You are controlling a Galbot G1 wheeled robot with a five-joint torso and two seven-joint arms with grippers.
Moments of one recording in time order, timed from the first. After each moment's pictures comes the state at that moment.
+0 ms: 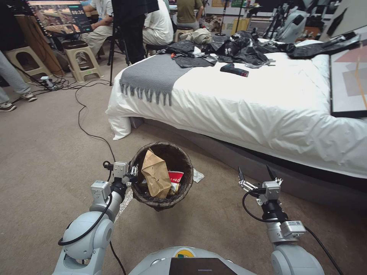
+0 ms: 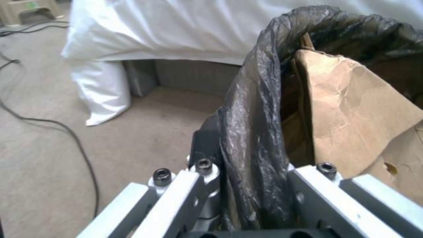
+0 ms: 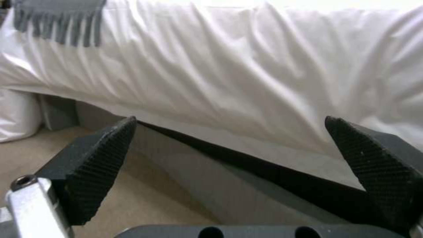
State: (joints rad) left arm 1.58 -1.43 -0.60 -2.36 -0.19 0.53 0.09; right arm -1.81 1.41 0.70 2.21 0.11 0.17 -0.03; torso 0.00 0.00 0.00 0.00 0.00
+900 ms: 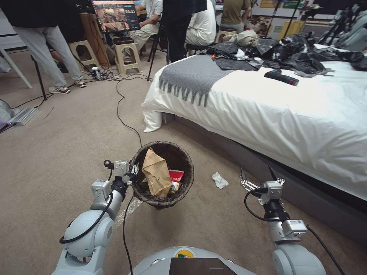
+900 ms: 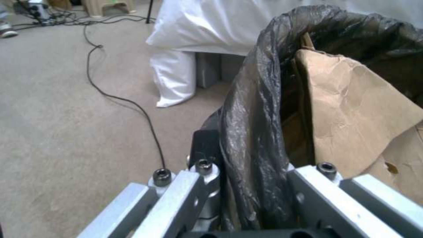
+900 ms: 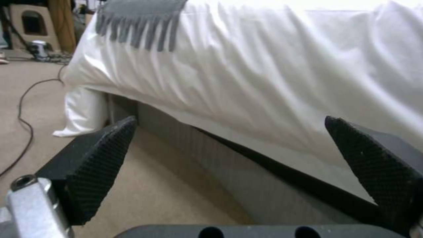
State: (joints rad) left arm 1.56 -1.43 -0.59 -2.34 -0.19 0.52 0.09; right arm -1.80 1.40 0.72 2.20 0.12 0.16 -0.02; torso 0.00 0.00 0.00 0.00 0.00
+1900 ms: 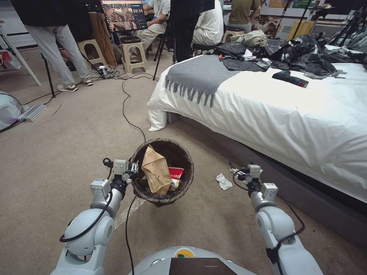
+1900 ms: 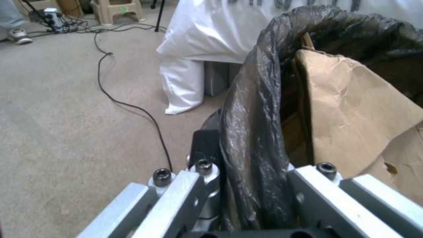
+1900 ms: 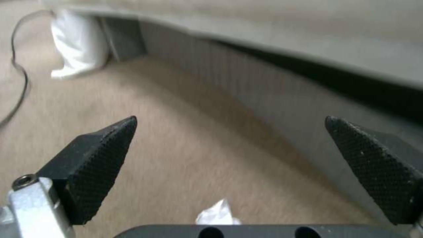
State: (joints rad) left arm 1.55 -1.43 -0.60 -2.35 -0.20 0.51 0.09; right arm -1.38 1.30 0.57 1.83 0.29 -0.22 0.02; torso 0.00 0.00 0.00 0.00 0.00
